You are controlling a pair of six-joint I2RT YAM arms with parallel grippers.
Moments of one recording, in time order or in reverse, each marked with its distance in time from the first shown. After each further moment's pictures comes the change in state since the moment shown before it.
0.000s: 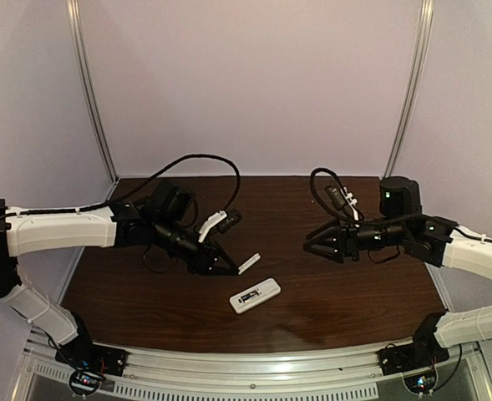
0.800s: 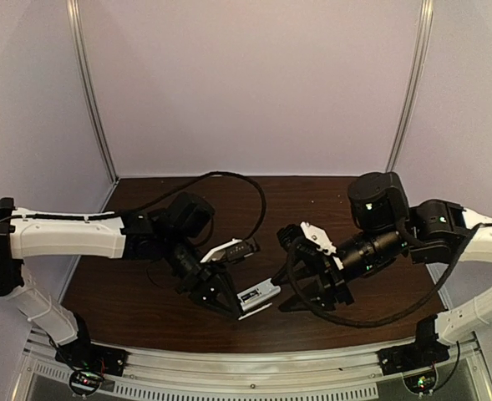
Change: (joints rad) left arm -0.150 0.026 0.016 -0.009 0.592 -0.006; right arm 0.547 0.060 0.382 -0.419 0.219 -0.447
